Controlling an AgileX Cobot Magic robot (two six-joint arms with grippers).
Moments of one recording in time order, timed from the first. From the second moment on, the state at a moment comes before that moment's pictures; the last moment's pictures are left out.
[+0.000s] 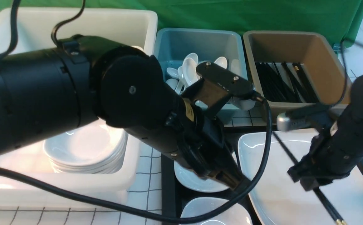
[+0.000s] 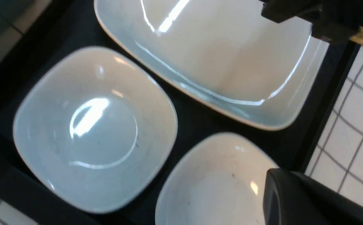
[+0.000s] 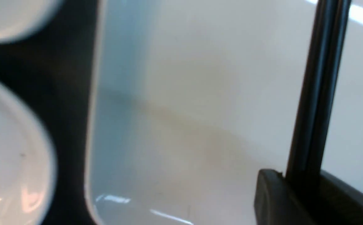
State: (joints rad) right arm 0.35 1.55 -1.02 0.07 0.93 -0.12; left arm -0.82 1.53 -1.24 -0.24 0.74 0.16
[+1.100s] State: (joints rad) right arm 0.11 2.11 -1.91 0.08 0.82 -0.16; left arm -0.82 1.62 -1.32 -0.11 0.48 0.09
